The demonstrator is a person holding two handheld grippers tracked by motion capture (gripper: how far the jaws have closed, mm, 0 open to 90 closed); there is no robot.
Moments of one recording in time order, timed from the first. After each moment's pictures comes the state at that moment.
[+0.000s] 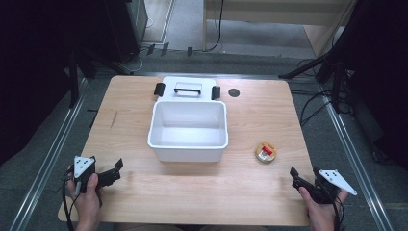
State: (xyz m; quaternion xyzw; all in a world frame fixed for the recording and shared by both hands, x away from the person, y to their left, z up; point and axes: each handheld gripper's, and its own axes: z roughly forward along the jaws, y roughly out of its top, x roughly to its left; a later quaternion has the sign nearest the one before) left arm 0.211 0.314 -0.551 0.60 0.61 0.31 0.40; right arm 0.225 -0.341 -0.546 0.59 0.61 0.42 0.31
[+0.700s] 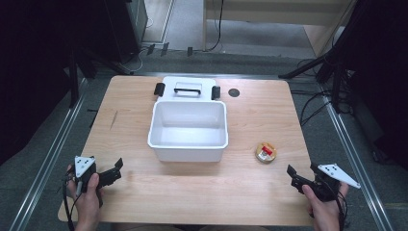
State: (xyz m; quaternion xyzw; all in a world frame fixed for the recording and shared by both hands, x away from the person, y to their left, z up) left arm 0.212 0.312 -0.551 0.60 0.62 0.32 0.40; right arm 0.225 -0.328 -0.509 0.57 0.65 0.42 0.27
